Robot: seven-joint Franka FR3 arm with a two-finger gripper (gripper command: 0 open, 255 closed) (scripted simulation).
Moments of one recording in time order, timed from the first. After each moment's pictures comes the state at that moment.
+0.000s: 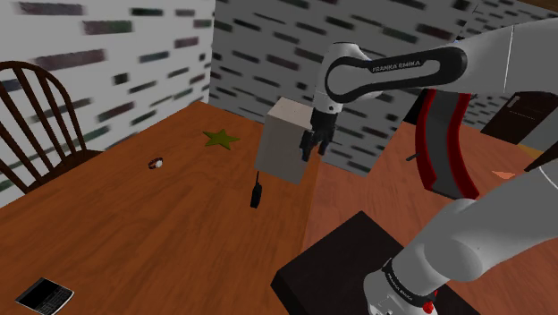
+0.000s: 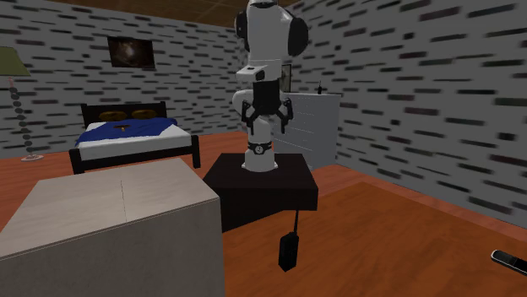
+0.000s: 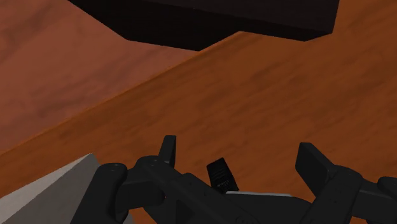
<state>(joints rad) 0.04 -0.26 0.04 -2.35 0.06 1.92 -0.04</state>
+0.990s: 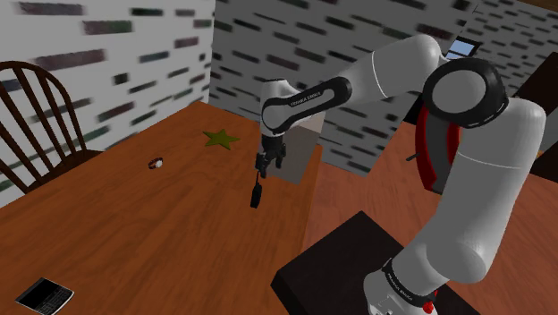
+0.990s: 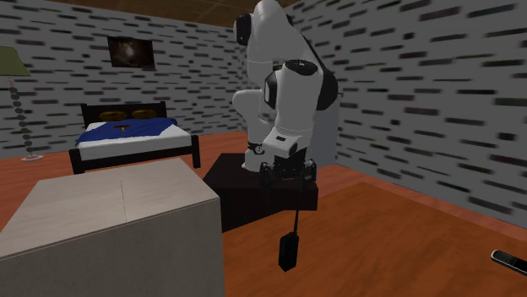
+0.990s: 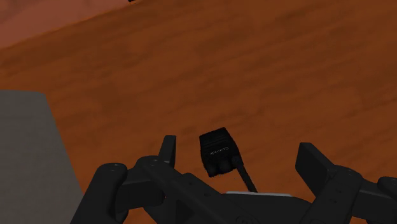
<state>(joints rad) 0.10 0.35 0.09 -1.99 -0.05 2.09 -0.01</state>
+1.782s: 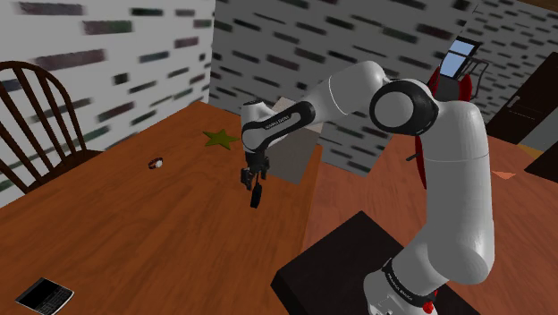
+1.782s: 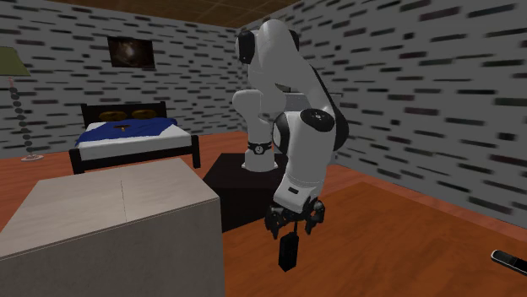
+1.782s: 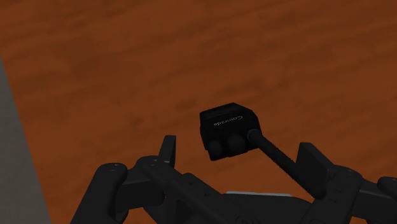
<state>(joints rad) 0.13 0.66 0.08 -1.77 -0.10 2.14 0.00</state>
